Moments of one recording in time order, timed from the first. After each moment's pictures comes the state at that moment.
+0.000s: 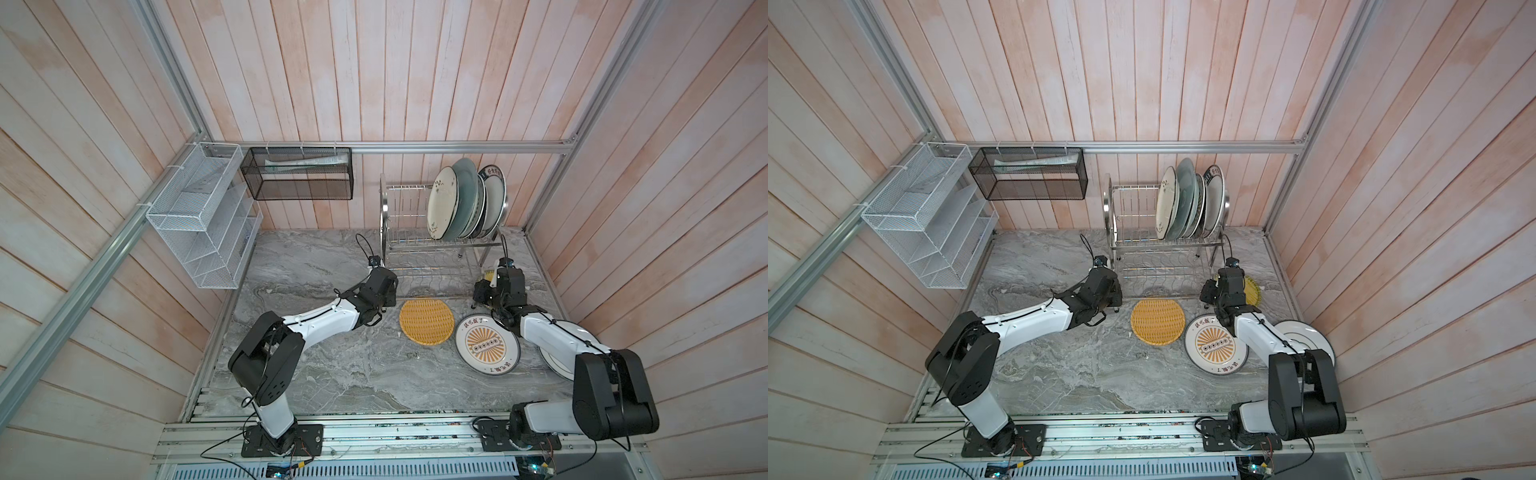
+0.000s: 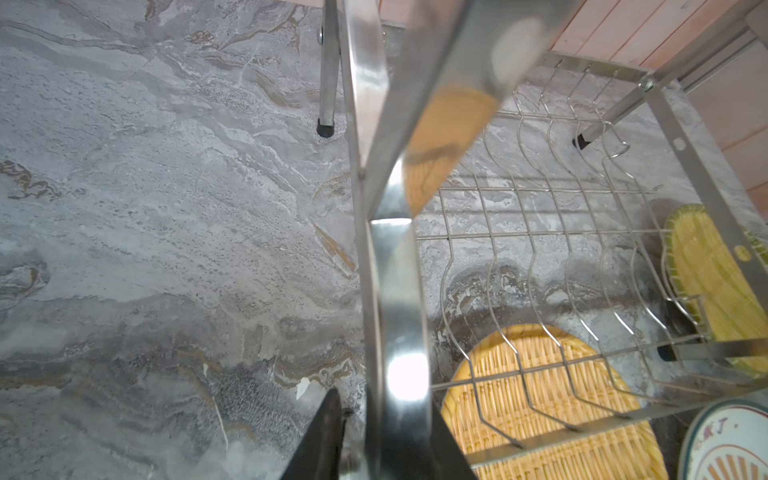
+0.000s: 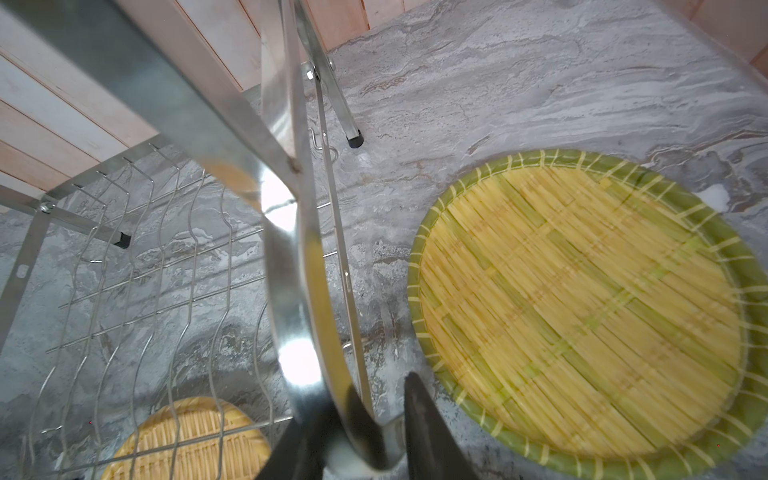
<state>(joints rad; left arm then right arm) -0.70 1.74 1.12 -0.11 -0.28 -0.55 0.14 1.39 0.71 0.05 0.03 0.42</state>
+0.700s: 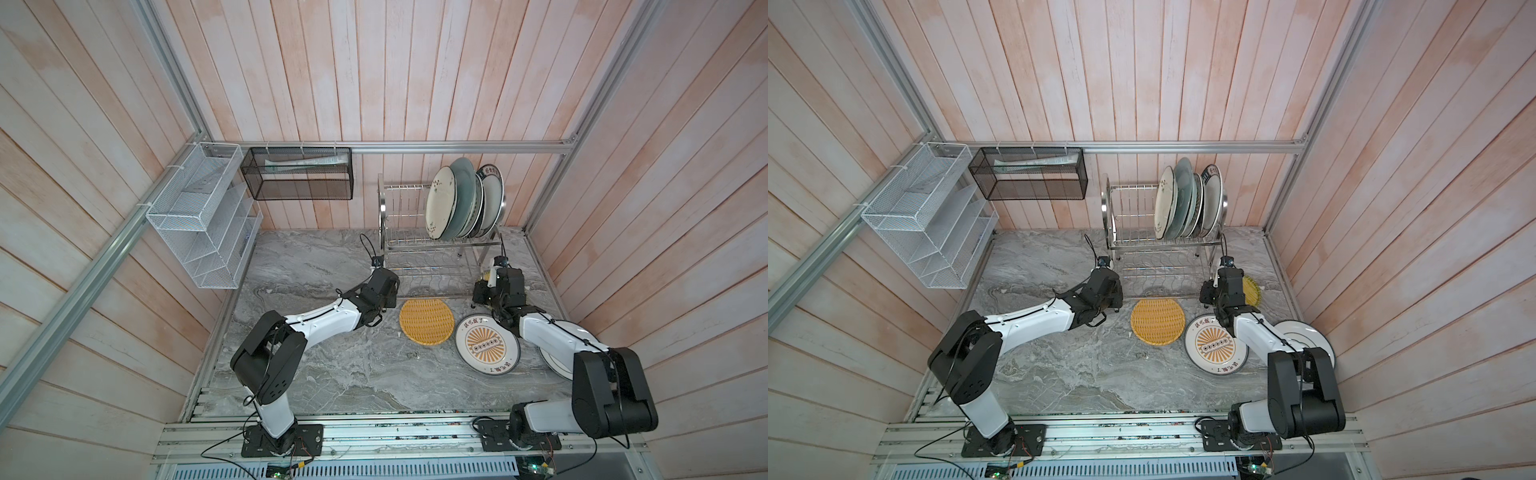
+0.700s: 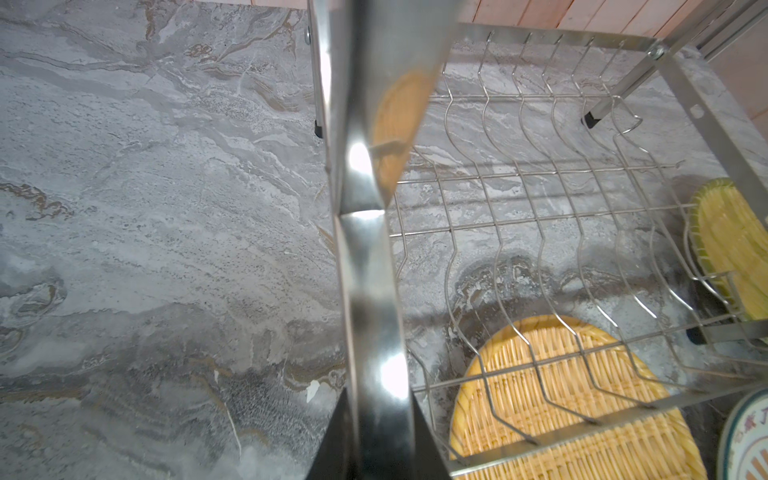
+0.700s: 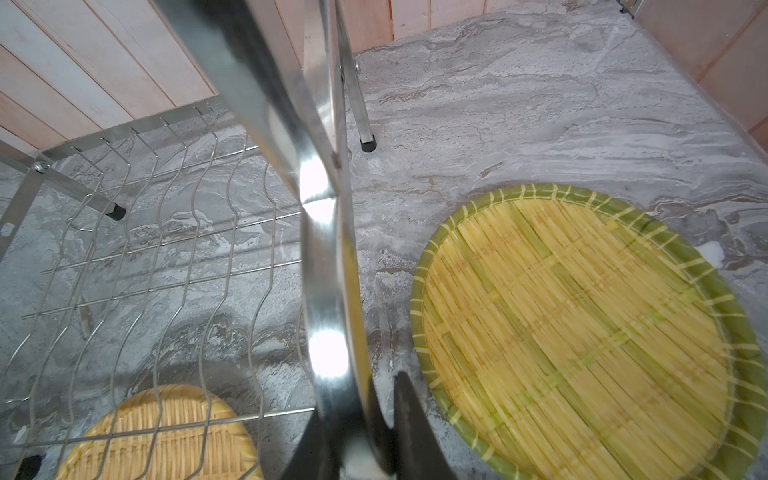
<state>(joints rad) -0.71 1.75 1.12 -0.12 -0.31 -0.49 0.15 1.40 0.70 0.09 0.02 0.29</state>
